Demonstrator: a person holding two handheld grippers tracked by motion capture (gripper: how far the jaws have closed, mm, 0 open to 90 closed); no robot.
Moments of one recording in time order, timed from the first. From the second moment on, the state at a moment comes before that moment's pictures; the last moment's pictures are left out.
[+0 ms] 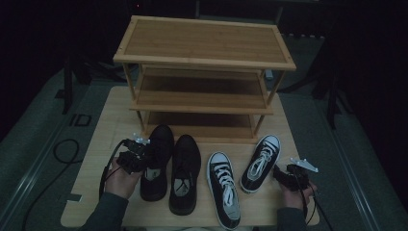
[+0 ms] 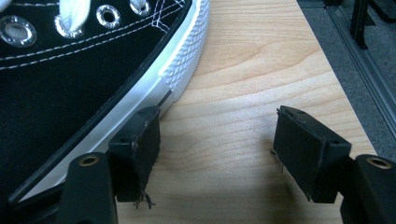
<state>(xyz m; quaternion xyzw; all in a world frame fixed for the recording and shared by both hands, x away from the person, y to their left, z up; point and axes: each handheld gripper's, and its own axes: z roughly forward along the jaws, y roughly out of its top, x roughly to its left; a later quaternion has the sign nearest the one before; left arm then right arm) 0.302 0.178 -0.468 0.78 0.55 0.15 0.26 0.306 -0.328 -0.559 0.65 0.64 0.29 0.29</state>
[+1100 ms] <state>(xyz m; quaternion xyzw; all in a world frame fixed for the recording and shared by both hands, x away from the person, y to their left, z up) 0.393 0.177 -0.468 0.69 0.63 0.19 0.31 0.306 -0.328 -0.559 0.65 0.64 0.29 0.29</state>
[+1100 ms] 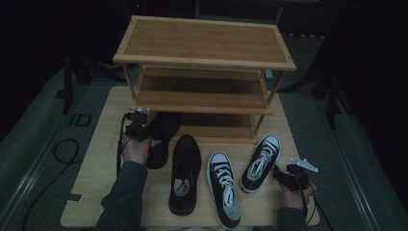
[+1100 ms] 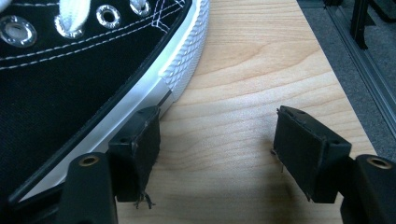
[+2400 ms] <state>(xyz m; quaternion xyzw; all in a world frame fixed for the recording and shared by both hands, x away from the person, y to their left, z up) 0.270 0.184 -0.455 0.75 0.49 0.20 0.39 0.306 -0.328 -0.559 0.65 0.64 0.29 0.29</state>
